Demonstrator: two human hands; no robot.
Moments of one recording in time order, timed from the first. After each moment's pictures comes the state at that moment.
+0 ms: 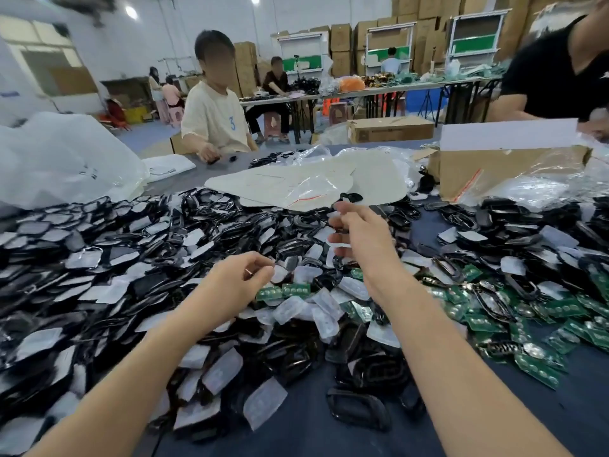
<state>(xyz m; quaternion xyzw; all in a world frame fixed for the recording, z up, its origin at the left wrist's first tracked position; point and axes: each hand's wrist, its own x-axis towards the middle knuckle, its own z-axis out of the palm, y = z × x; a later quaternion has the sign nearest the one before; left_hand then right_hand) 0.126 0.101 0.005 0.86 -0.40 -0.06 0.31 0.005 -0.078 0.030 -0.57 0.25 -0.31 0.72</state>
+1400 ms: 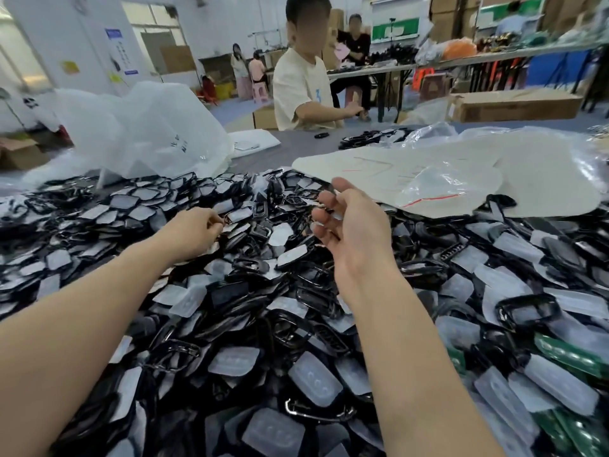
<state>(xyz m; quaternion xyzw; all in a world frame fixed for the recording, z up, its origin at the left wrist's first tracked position) 0.368 0.194 0.018 0.97 -0.19 0.04 0.12 0.186 0.015 0.040 -0.40 0.17 -0.23 0.87</state>
